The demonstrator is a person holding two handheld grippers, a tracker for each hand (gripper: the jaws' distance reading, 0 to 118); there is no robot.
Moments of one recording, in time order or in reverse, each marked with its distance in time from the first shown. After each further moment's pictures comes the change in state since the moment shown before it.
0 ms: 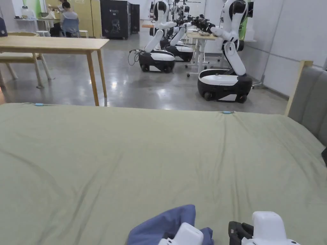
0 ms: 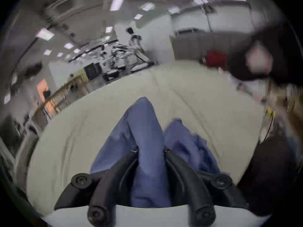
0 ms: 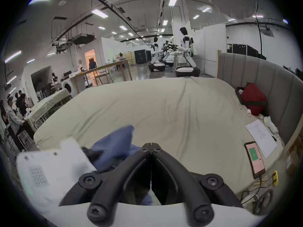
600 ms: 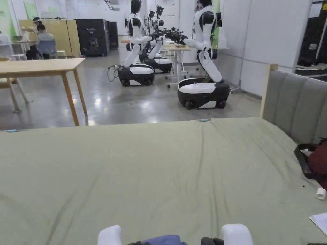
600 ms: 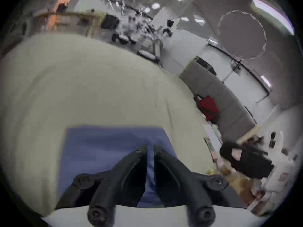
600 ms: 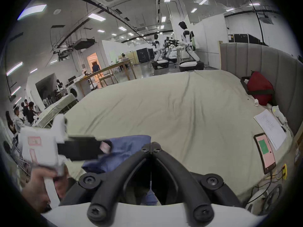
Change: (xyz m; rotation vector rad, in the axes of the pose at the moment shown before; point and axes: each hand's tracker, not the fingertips) left arm -0.100 -0.017 -0.003 -0.051 -0.464 0.850; right arm 0.017 -0.008 -0.011 -0.021 0.083 -0.074
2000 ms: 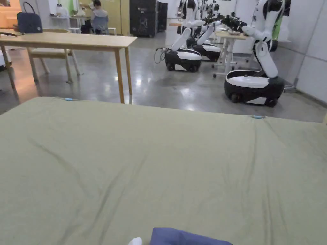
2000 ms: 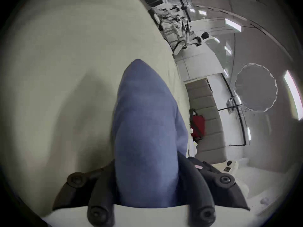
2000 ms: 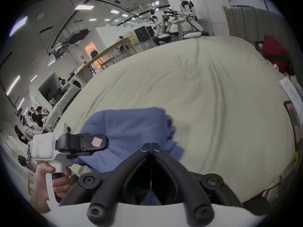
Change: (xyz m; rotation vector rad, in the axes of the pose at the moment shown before) left arm -0.117 -0.025 0.009 -0.045 -0.146 0.487; right arm -0.017 -0.037 -0.076 -0.230 0.095 -0.115
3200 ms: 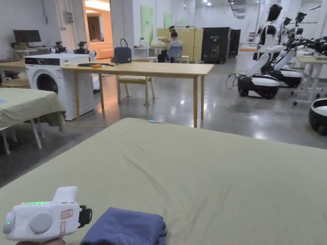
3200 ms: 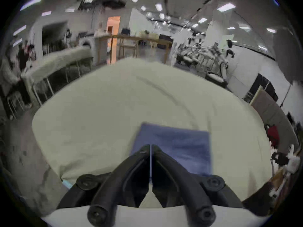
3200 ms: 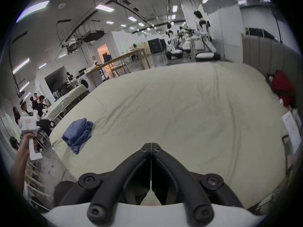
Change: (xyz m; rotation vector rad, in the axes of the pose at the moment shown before) left arm -0.068 0.173 0.337 0.489 0.753 -0.477; right arm -0.080 0.033 0.002 0.151 0.000 0.167
